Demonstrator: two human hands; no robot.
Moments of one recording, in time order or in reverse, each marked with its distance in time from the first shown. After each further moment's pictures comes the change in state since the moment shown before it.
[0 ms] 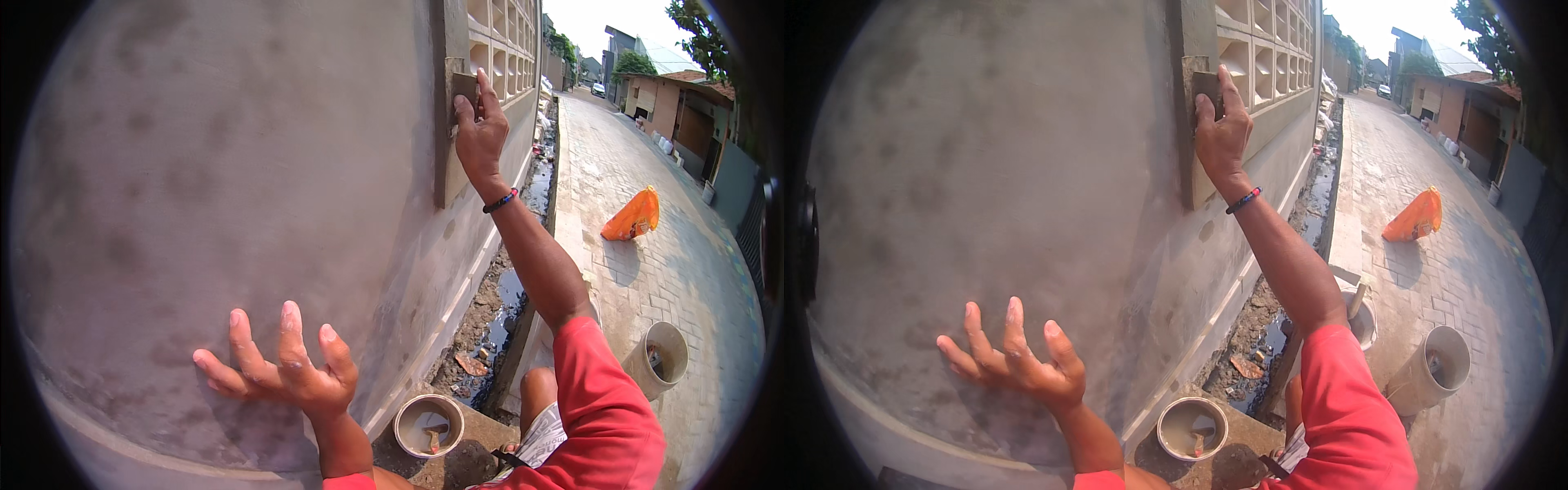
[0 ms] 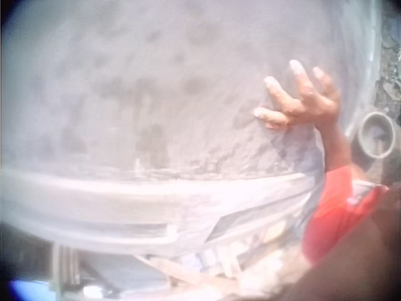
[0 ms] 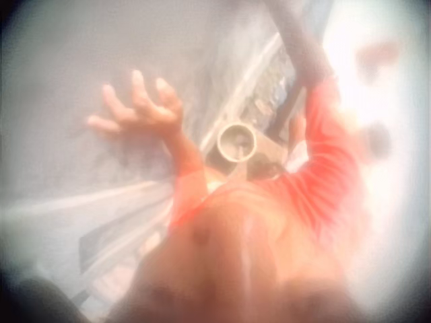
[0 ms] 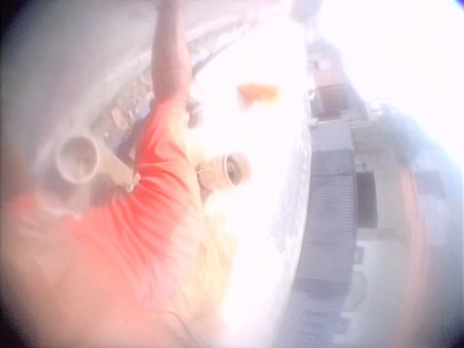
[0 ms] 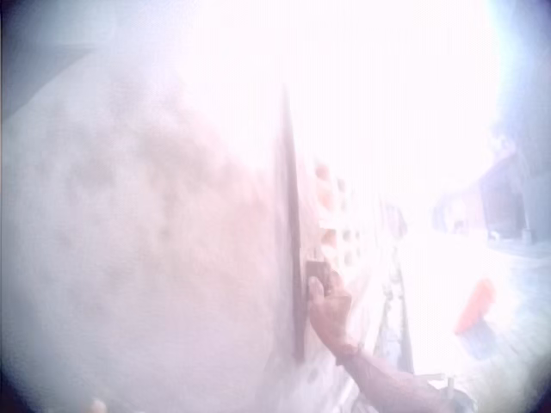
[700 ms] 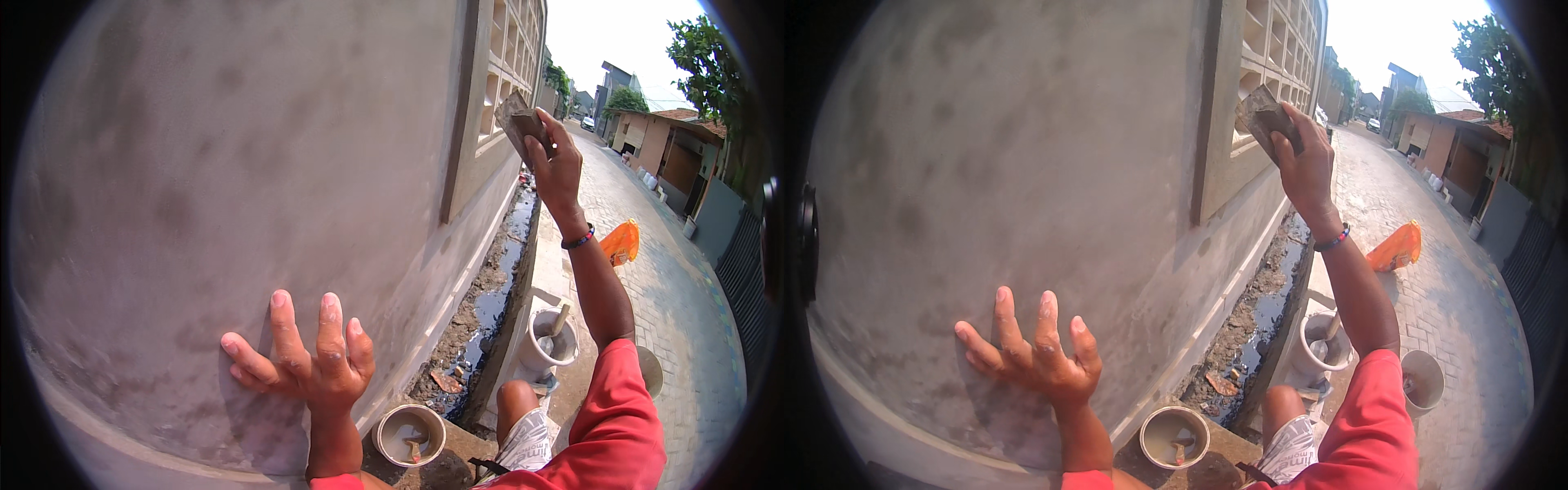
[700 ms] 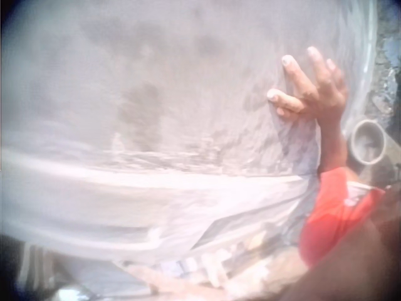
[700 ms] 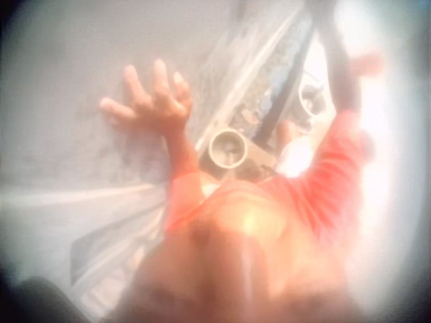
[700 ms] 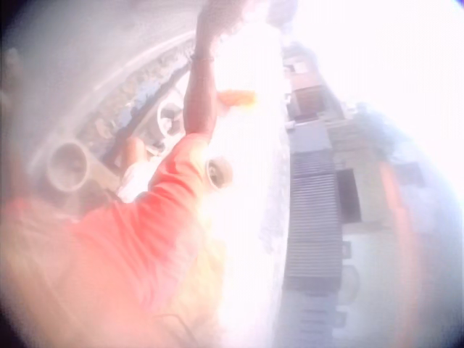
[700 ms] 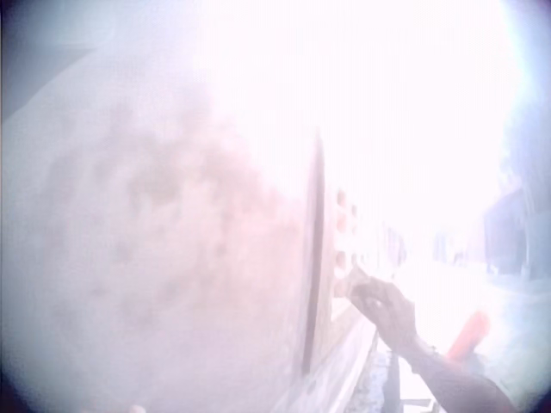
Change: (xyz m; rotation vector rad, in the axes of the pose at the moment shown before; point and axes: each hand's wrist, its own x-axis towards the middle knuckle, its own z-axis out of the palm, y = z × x) left_hand -0.006 0.001 0.003 -0.013 0.013 0.001; right_hand 0.041 -0.055 -0.110 -0.503 -0.282 -0.311
